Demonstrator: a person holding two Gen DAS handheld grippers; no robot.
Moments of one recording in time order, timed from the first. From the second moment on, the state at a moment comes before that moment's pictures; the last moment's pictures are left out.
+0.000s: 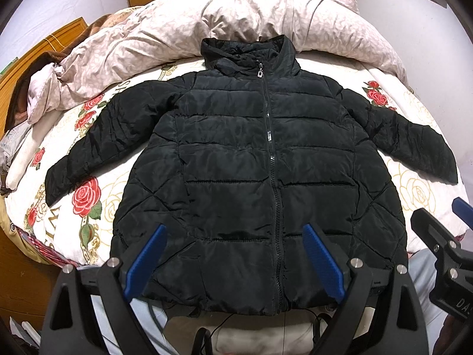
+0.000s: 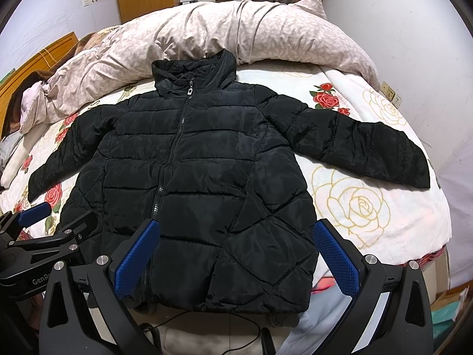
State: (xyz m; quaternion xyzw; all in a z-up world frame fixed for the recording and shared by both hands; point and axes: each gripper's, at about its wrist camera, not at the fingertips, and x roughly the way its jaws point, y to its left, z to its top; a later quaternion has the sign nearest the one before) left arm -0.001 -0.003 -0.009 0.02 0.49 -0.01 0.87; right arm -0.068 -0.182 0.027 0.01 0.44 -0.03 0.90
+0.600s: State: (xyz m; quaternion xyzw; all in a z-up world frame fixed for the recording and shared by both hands) left arm 0.001 -0.003 -0.014 0.02 0.49 -0.01 0.87; right arm -0.067 -0.178 0.023 0.01 0.44 -0.03 0.90
